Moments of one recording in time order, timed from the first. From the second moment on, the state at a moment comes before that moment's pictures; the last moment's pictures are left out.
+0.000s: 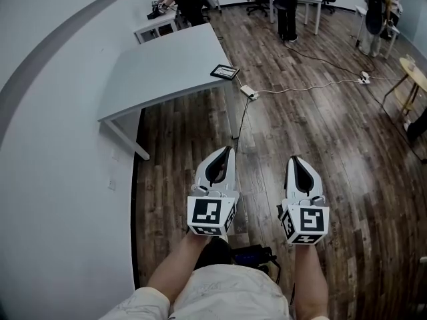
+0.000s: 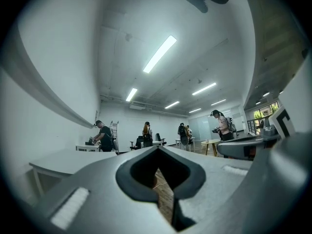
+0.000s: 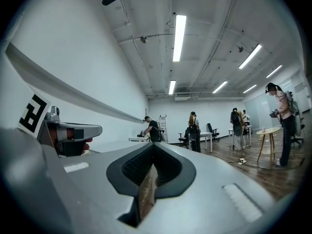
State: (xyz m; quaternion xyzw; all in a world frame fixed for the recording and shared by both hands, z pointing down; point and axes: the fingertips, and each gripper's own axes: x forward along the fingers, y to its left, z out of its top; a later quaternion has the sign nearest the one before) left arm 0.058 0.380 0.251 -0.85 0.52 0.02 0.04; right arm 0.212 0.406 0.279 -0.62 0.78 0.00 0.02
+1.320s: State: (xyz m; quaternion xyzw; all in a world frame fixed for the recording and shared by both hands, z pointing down) left arm -0.039 0.122 0.280 -0.85 0.53 0.03 0.01; right arm 0.119 0.155 0.302 -0.62 0.78 0.00 -0.05
